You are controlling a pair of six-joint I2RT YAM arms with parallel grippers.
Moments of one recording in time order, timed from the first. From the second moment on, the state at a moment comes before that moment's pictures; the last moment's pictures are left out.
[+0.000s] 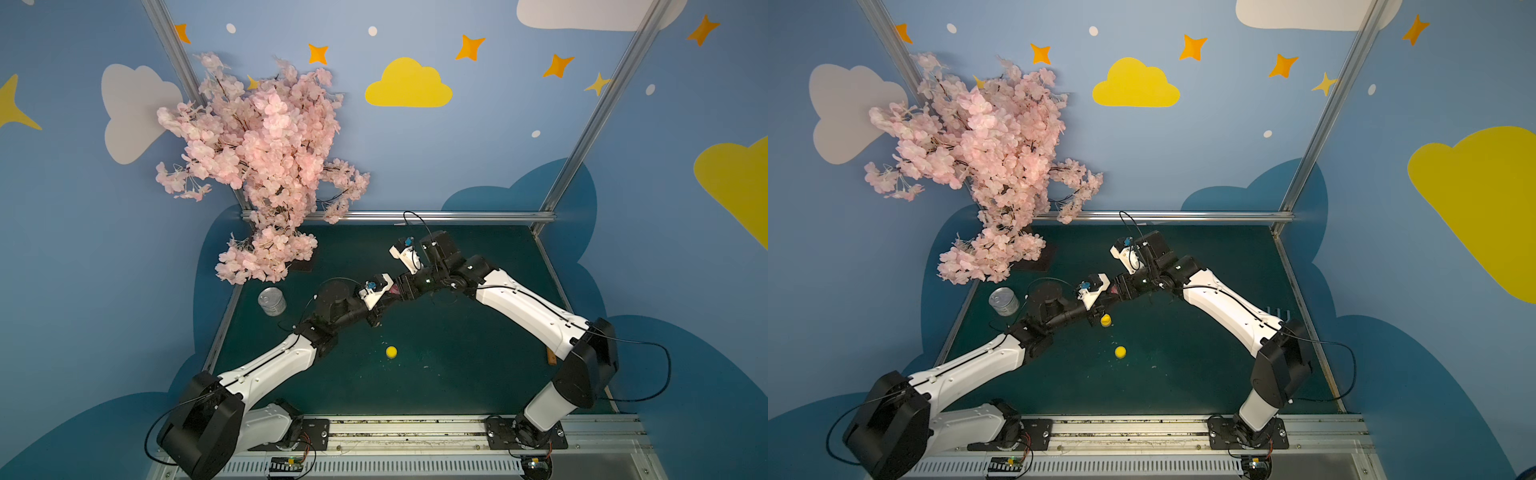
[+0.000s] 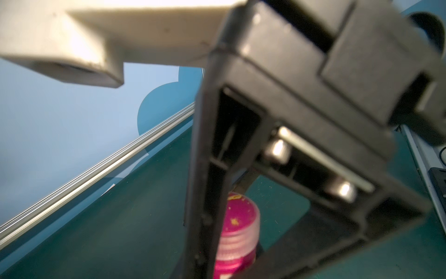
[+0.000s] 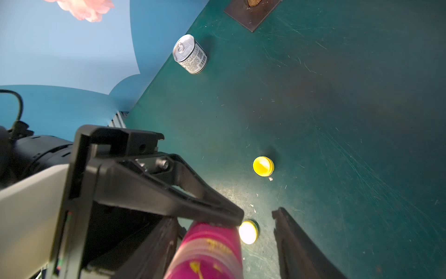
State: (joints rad) left arm -0.56 1.20 0.60 0.42 0.39 0.21; right arm 0.76 1.63 1.48 -0.62 -0.46 0.20
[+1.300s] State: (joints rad) left arm -0.47 1.19 0.65 0.39 0.99 0.01; right arm 0.68 1.36 1.21 -0.34 -0.86 -0.13
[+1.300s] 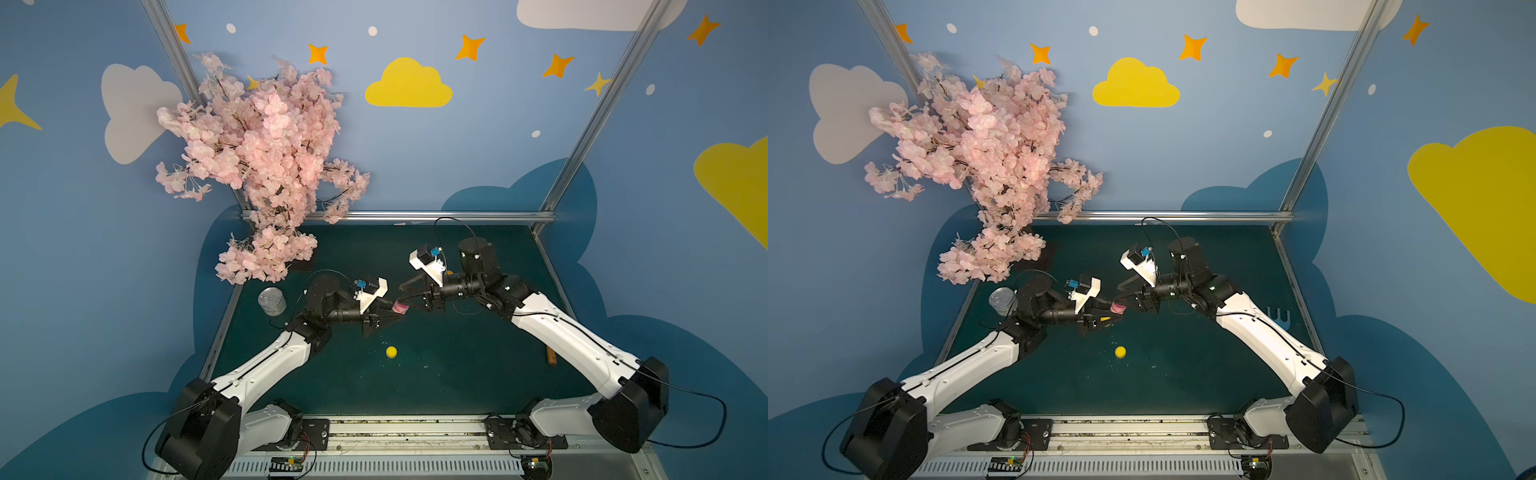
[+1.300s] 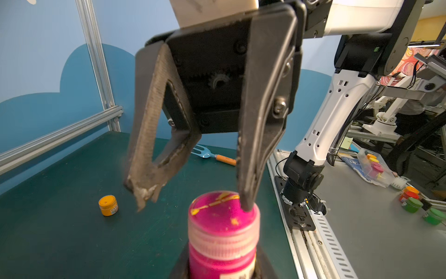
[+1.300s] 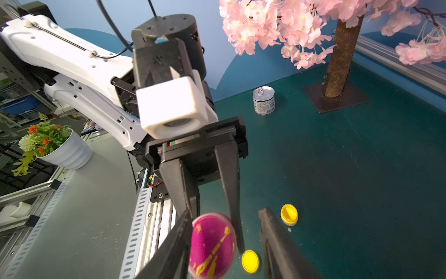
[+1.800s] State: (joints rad) left arm -0.46 1.19 0.65 0.38 0.98 0.02; right arm 0.68 1.36 1.20 -0.34 -0.89 -0.14
